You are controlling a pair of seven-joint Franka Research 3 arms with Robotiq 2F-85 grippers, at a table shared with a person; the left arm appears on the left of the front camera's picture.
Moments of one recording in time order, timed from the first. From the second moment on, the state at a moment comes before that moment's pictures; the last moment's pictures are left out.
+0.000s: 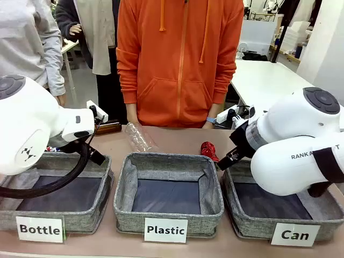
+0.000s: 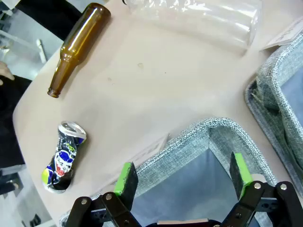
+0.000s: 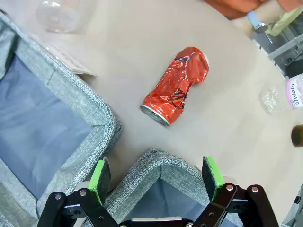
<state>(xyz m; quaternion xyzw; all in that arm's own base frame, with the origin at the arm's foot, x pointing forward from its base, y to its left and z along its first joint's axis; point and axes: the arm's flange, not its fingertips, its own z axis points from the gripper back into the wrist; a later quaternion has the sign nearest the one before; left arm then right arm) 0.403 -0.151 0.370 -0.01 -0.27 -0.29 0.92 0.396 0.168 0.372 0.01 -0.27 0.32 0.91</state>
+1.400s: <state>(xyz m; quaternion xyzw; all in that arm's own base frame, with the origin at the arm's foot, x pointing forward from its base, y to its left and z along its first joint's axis) 0.403 -0.151 0.370 -0.01 -0.27 -0.29 0.92 0.396 0.168 0.372 0.01 -0.27 0.32 0.91</state>
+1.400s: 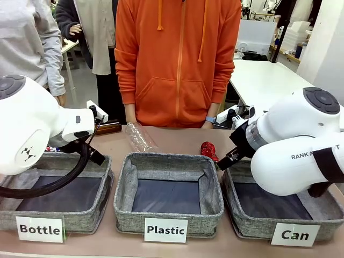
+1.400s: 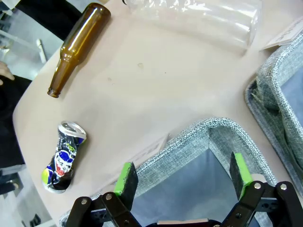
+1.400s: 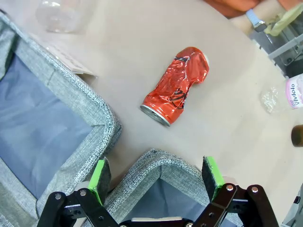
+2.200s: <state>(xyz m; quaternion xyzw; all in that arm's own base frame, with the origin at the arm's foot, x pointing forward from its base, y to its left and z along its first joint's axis) 0.373 -0.157 0.435 -0.06 -0.25 -0.28 0.93 0.374 0.161 0.432 0.07 -0.26 0.30 0.92</state>
